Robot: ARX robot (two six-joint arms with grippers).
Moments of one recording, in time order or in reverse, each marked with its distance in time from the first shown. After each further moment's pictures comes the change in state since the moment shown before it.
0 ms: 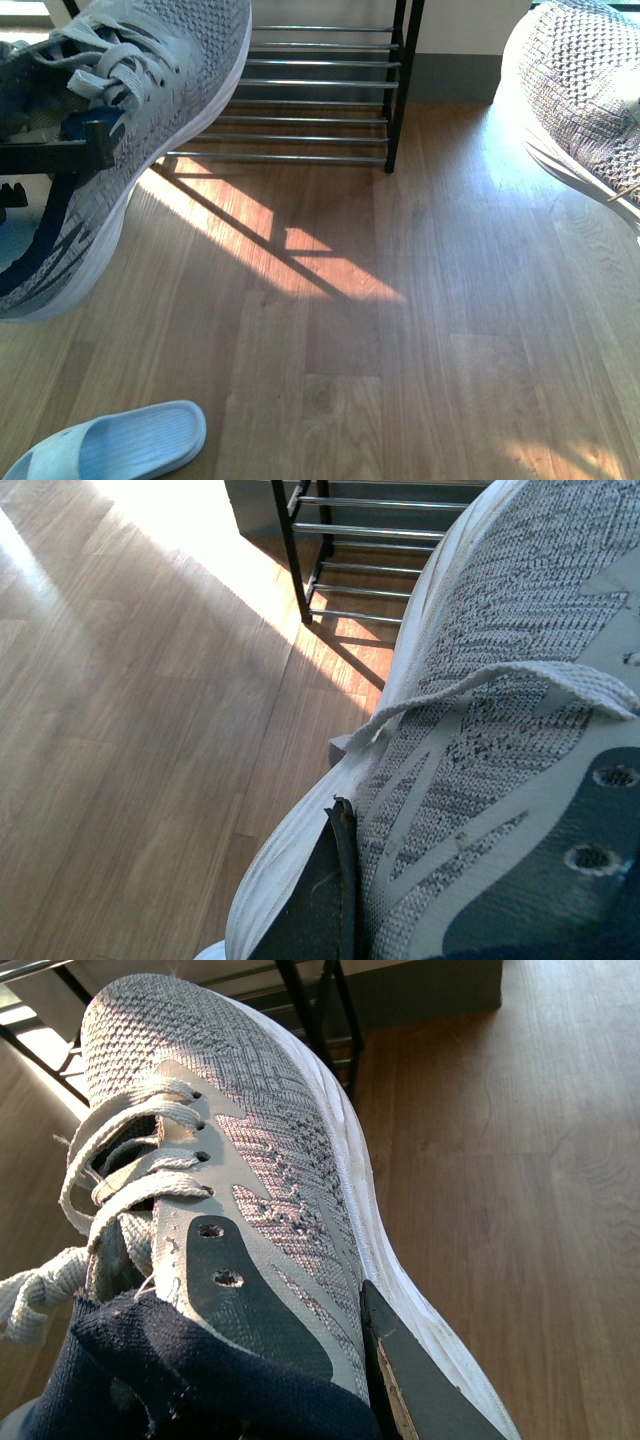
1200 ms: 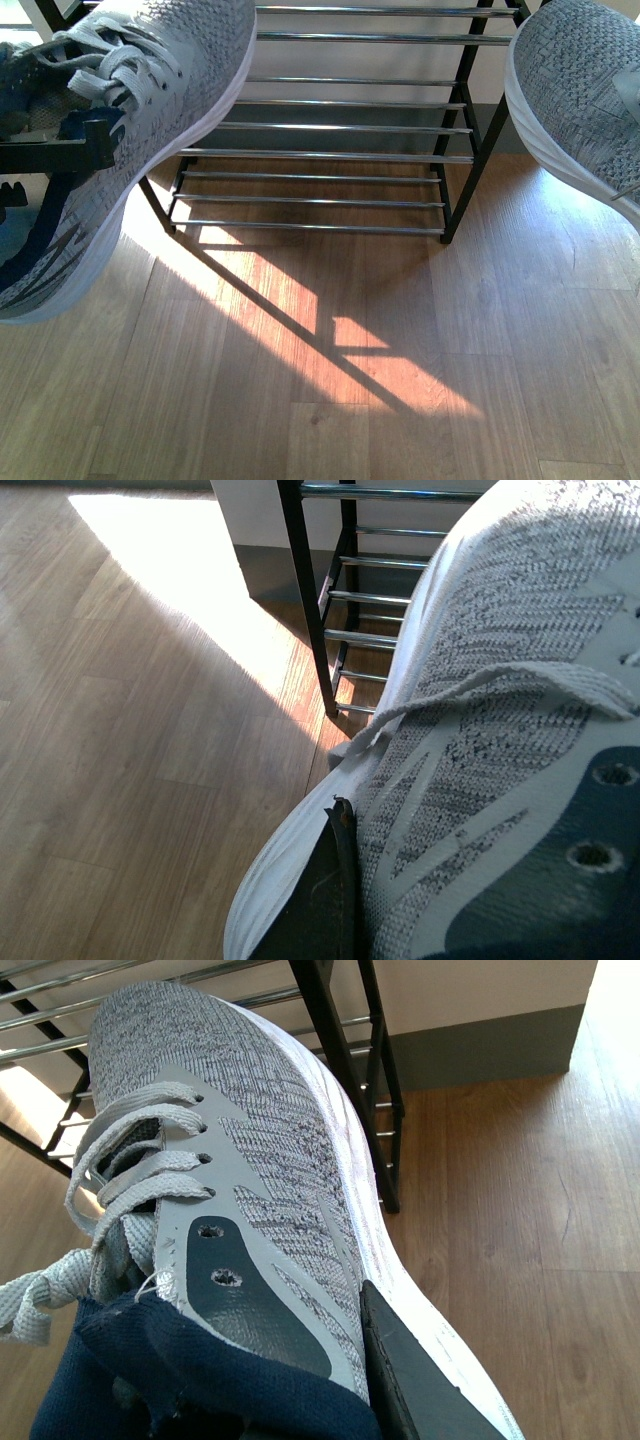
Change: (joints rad) left arm -0.001 0.000 -0.001 -0.002 0.000 0.001; right arm 0.000 0.001 0.000 0.000 0.004 0.000
